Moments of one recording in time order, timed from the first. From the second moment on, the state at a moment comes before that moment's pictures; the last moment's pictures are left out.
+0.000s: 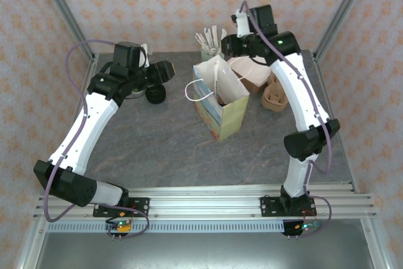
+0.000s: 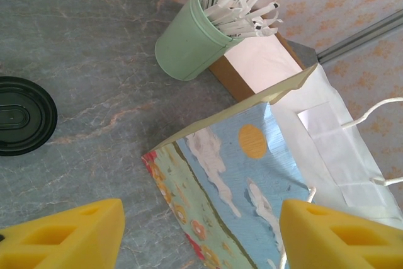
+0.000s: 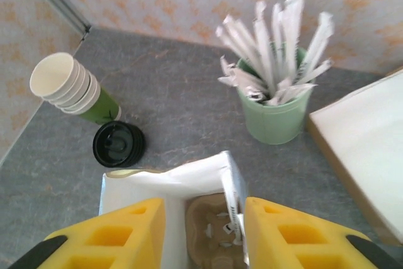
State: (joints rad) left arm -0.26 1.39 1.53 -0.78 0.21 -0.58; right arm 0.39 1.88 2.31 -1.07 -0.18 0.17
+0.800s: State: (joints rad) left arm -0.37 1.48 1.71 -0.82 0.20 -0.52; right arm 0.06 2.18 2.11 -0.91 -0.11 0.34
